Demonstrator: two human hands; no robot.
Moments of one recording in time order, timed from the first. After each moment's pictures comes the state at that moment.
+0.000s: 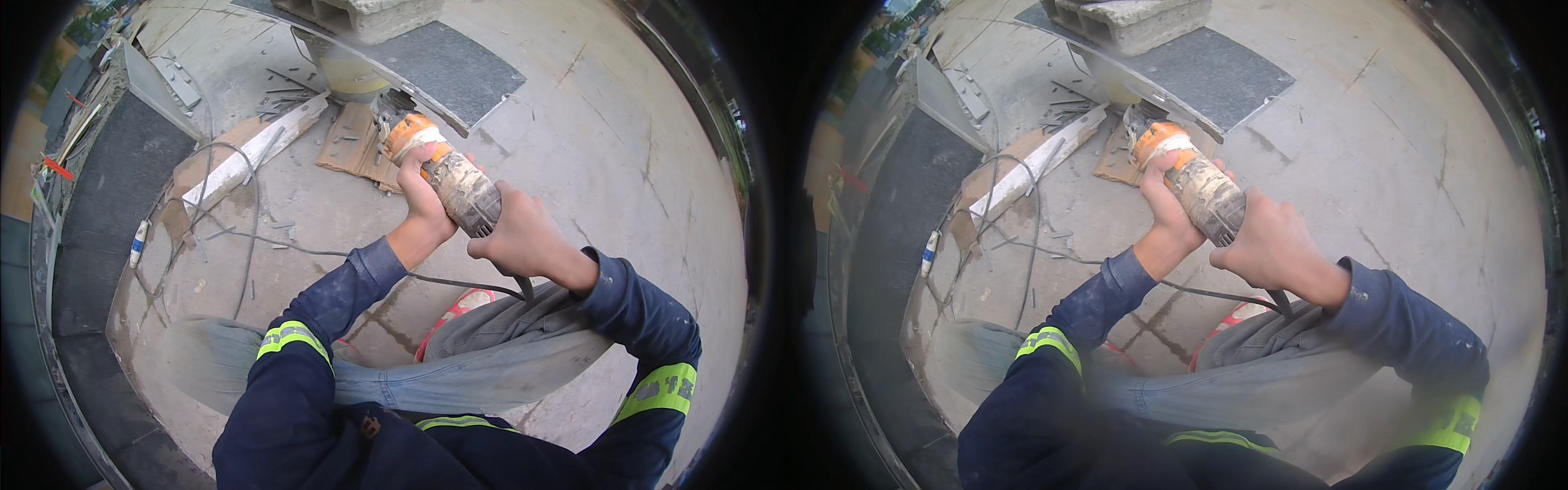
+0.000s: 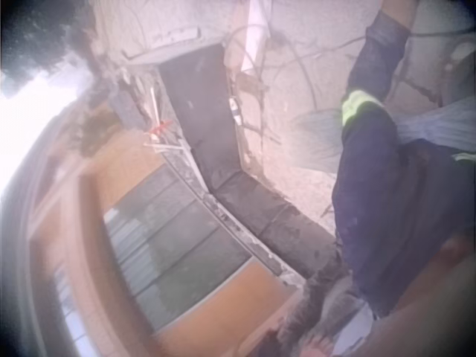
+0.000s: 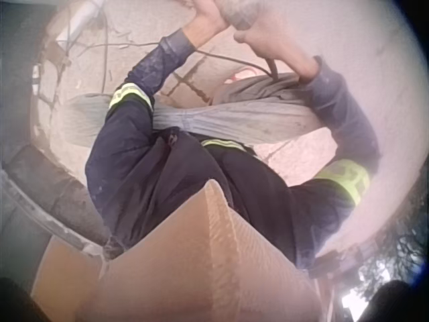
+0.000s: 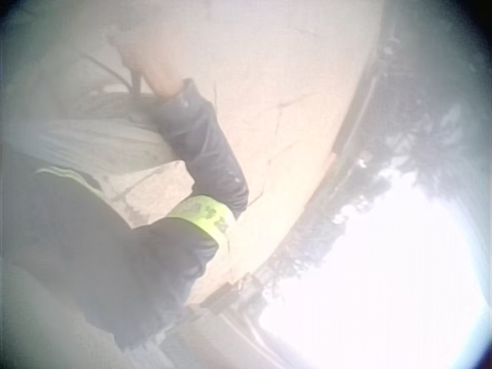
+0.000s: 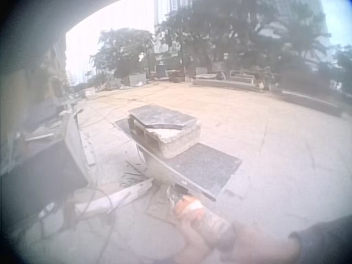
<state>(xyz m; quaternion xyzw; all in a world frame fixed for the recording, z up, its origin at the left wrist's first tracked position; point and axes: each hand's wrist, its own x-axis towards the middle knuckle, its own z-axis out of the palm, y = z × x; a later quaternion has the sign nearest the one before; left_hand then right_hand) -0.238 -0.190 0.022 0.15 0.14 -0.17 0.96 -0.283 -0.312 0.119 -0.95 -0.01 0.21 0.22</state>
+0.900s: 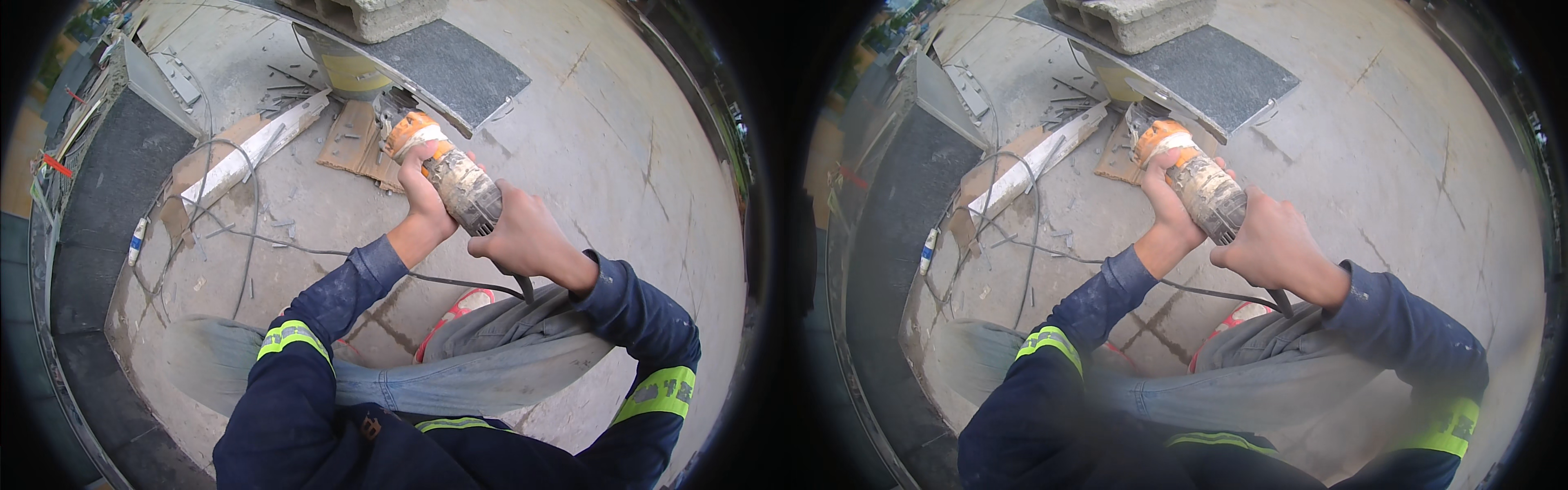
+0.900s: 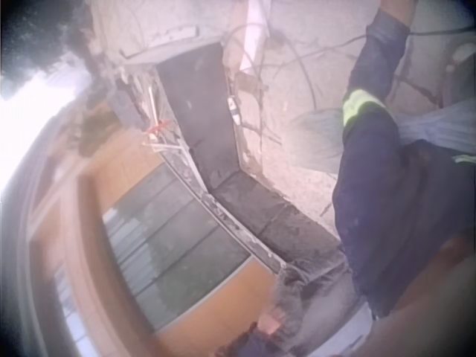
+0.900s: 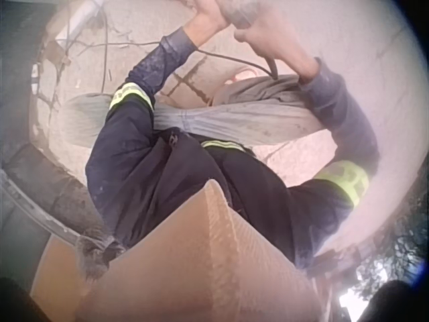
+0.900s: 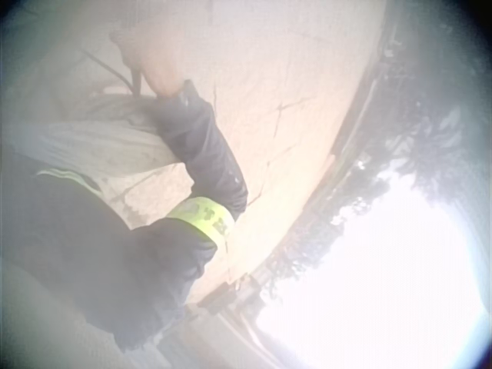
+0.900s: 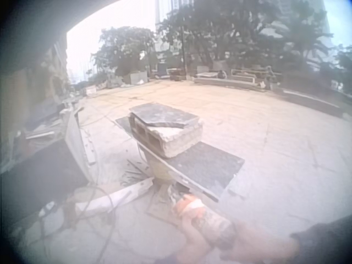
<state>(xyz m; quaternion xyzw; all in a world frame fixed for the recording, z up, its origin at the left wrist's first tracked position) -0.230 -0.187 0.020 0.14 0.16 -0.17 0.96 -0.274 -0.309 0.115 -0.95 -0.02 0.20 0.23</state>
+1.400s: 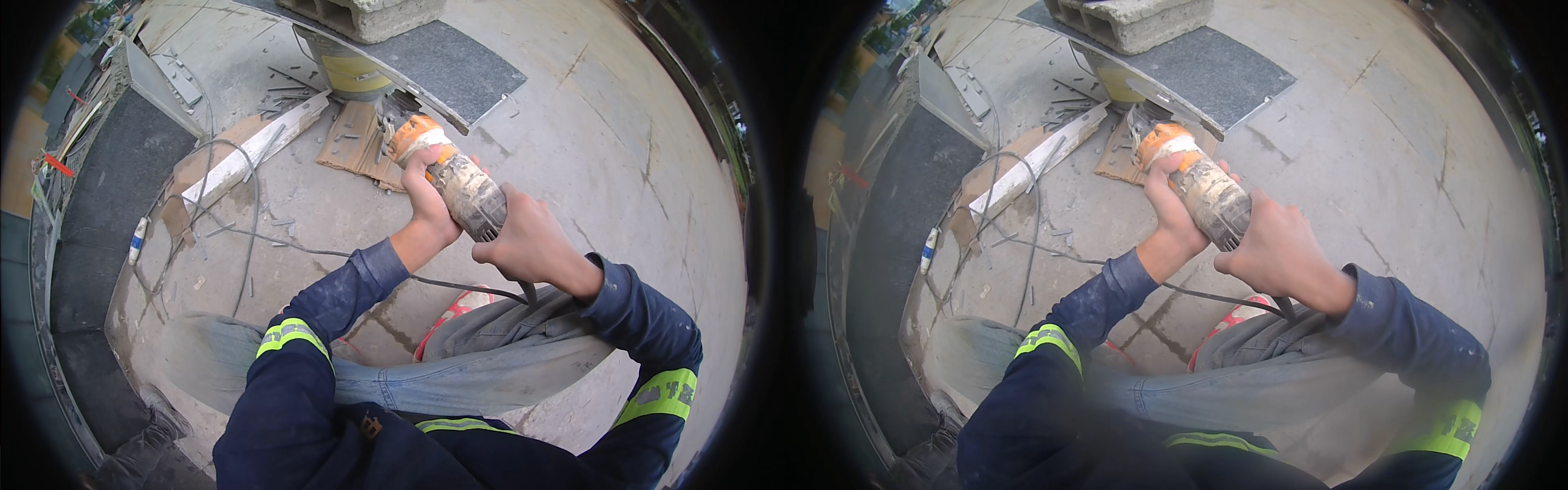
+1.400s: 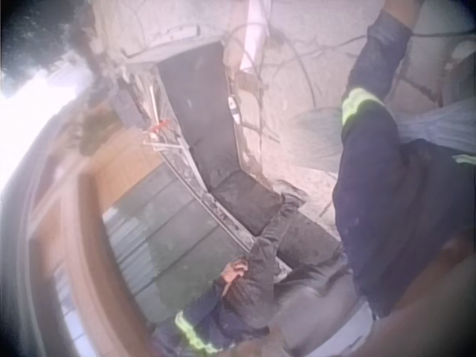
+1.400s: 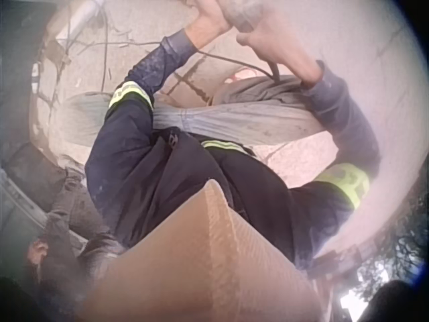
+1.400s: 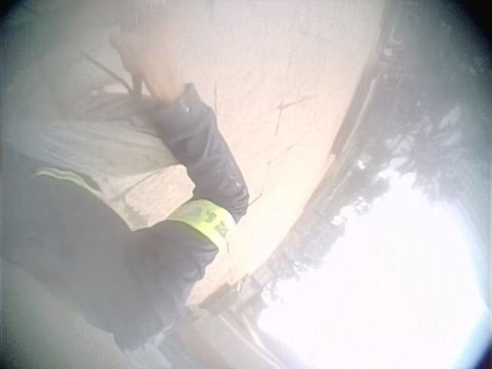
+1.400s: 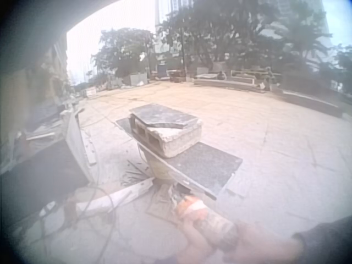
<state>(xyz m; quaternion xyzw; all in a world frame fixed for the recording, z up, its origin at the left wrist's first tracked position) -0.244 -0.196 0.023 0.15 0.15 -0.18 0.96 -0.291 -0.315 0.124 -0.95 -0.01 0.21 0.22</state>
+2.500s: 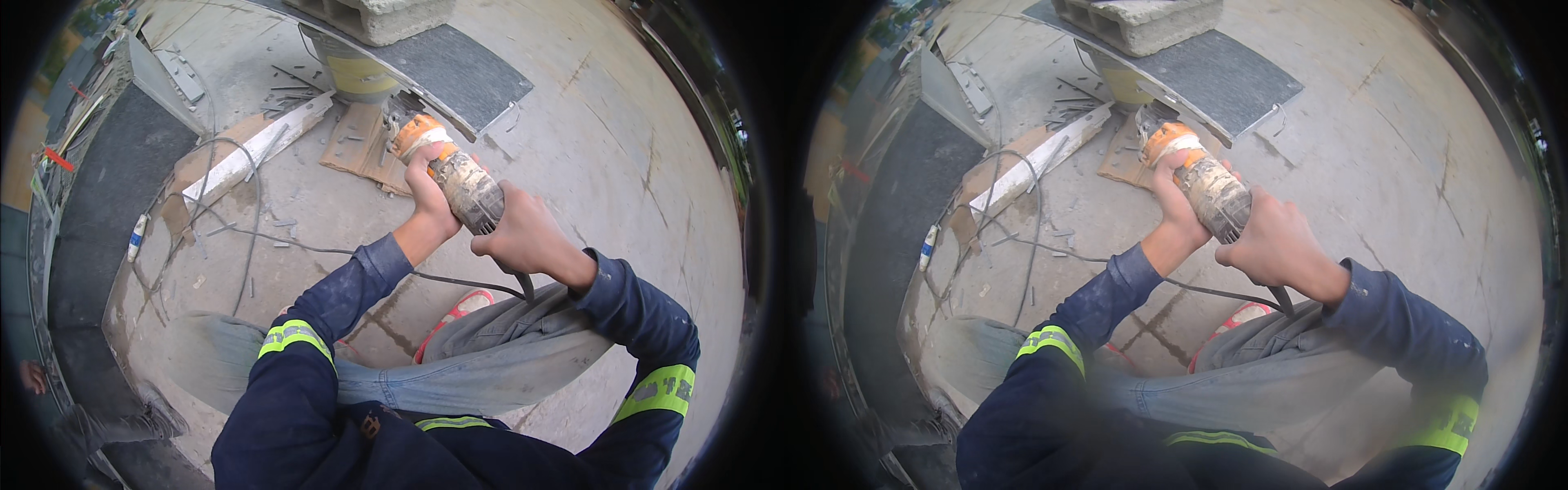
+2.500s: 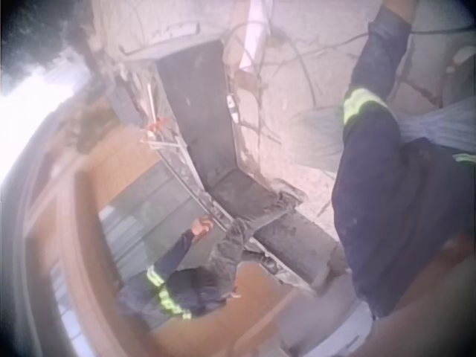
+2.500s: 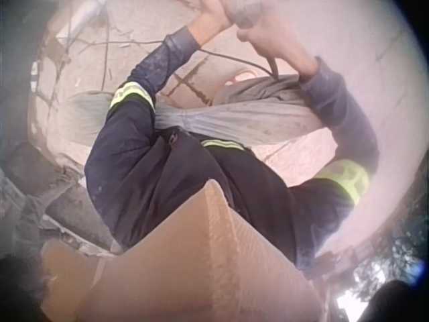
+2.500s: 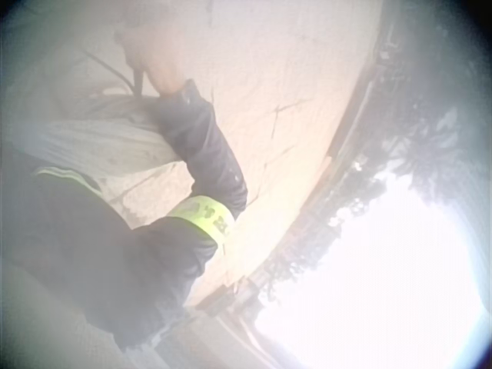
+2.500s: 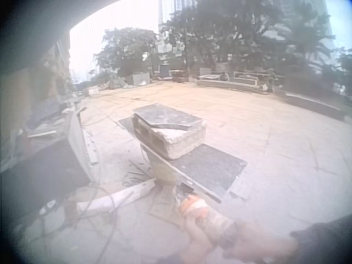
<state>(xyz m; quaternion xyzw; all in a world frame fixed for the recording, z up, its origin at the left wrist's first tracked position) -0.224 -0.191 0.009 0.15 0.16 -0.18 0.96 -0.274 -0.308 0.113 -0.95 -0.01 0.20 0.24</state>
